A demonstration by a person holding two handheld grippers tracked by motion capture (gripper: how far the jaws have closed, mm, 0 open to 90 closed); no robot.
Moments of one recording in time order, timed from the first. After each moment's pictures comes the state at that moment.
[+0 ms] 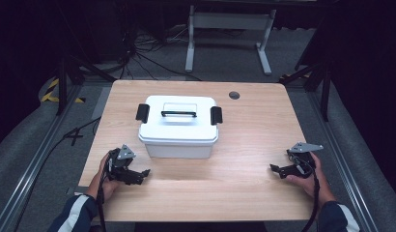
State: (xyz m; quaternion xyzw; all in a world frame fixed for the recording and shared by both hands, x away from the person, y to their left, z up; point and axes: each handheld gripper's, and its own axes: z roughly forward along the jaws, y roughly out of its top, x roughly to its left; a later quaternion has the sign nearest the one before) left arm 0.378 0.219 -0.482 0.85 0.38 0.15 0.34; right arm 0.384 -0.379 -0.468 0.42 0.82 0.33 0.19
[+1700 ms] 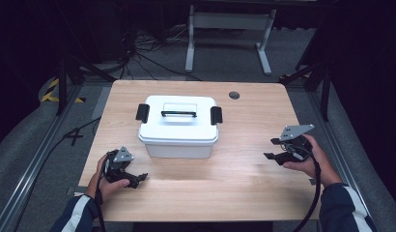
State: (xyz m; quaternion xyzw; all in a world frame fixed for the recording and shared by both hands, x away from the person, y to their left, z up) left arm 0.376 0.229 -0.482 0.87 0.33 0.13 0.35; right arm 0.397 -0.325 -0.376 0.26 0.90 0.30 0.17
